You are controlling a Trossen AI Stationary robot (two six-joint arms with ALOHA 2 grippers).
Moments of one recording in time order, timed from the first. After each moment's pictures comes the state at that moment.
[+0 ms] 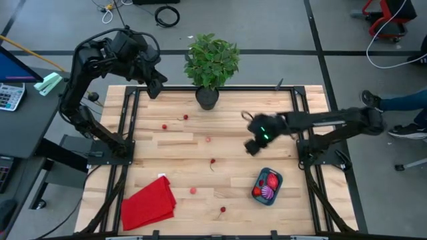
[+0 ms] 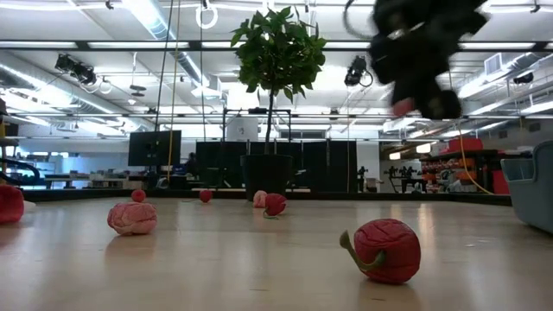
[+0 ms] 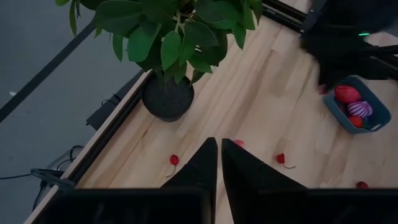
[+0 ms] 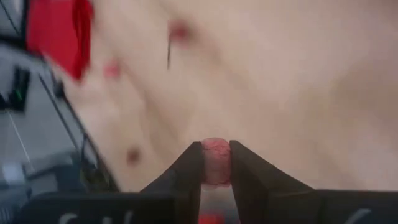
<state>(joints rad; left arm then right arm) 0.52 1.54 2.30 -1.57 0.05 -0.07 -0.07 1.25 0.84 -0.55 -0.31 0.94</state>
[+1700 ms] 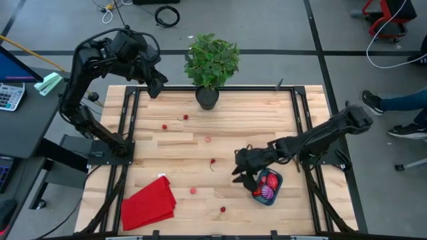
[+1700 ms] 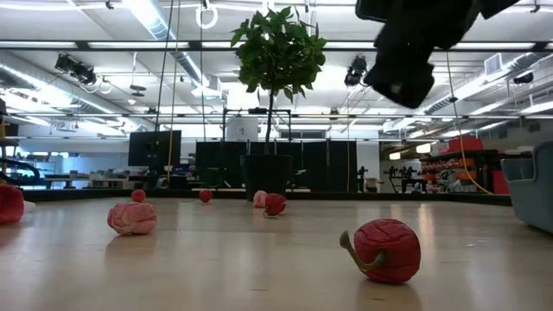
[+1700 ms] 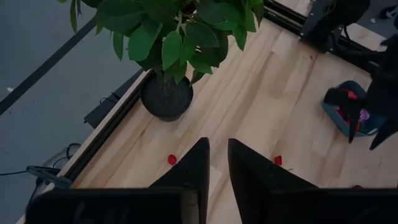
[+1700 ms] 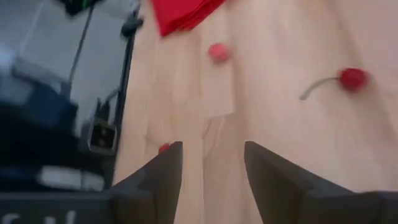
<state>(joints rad) 0.52 1.54 2.30 -1.57 0.05 -0.09 0.31 1.47 0.85 -0.05 -0.11 0.58</state>
